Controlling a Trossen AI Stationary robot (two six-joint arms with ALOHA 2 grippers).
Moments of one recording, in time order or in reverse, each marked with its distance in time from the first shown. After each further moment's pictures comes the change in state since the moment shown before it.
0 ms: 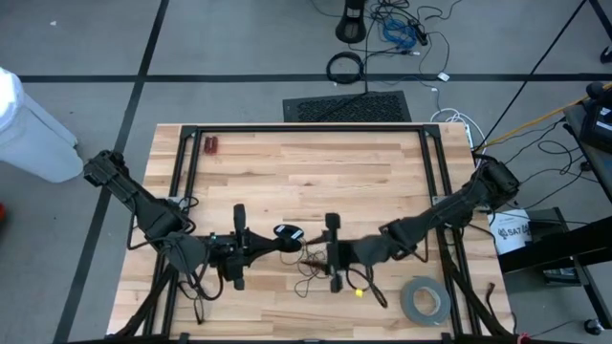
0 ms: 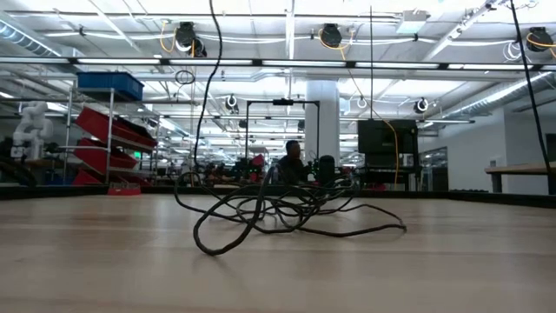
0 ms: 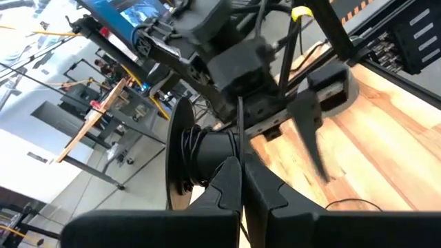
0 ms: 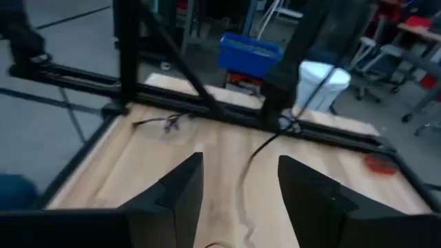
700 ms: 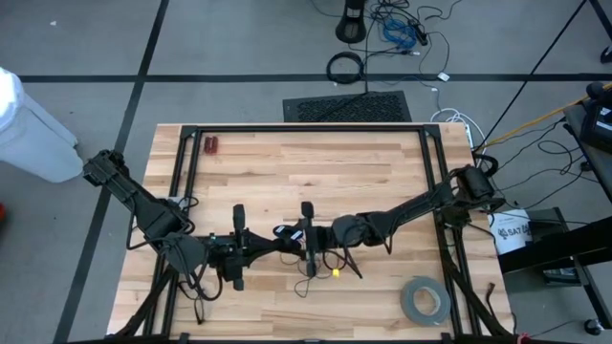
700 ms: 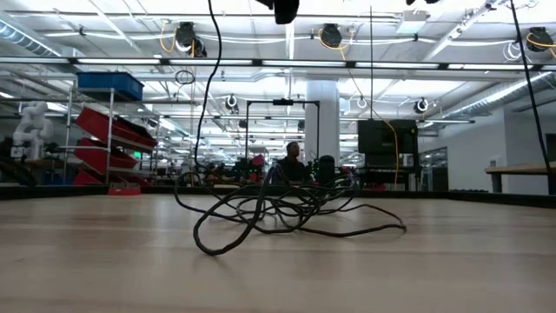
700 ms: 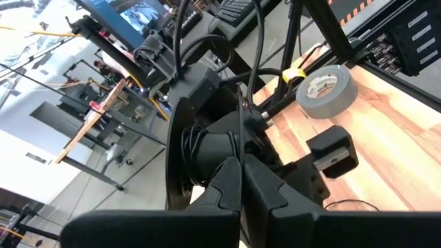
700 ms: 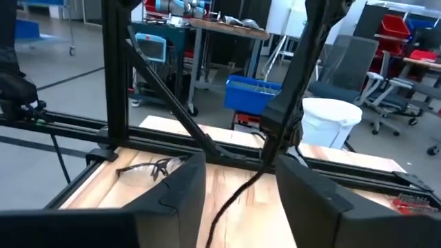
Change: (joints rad) left arm -0.003 -0.003 0.000 0.000 -0.001 -0.003; right arm -0.161 0.196 0.000 0.404 -0.226 -0.036
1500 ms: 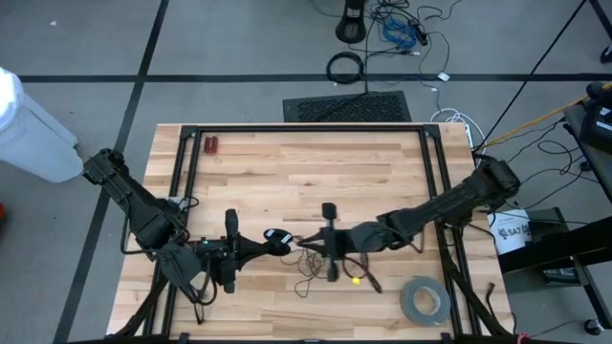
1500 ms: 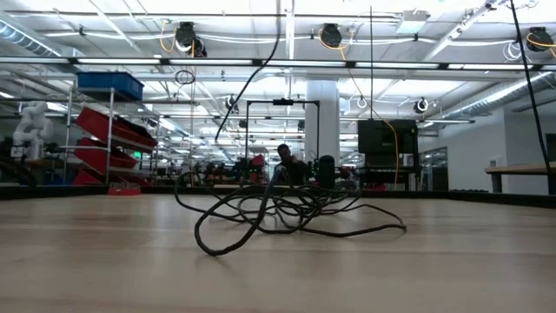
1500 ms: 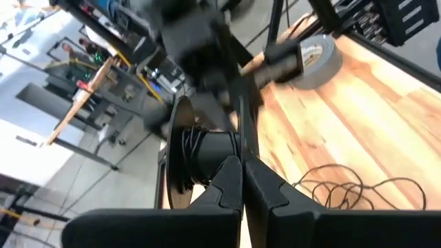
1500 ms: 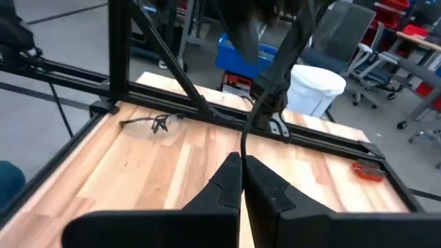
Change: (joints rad) left arm -0.065 -0.017 0.000 -0.184 -0.066 -0.134; right arm 0.113 -0.233 0.000 -0.431 0.170 -0.012
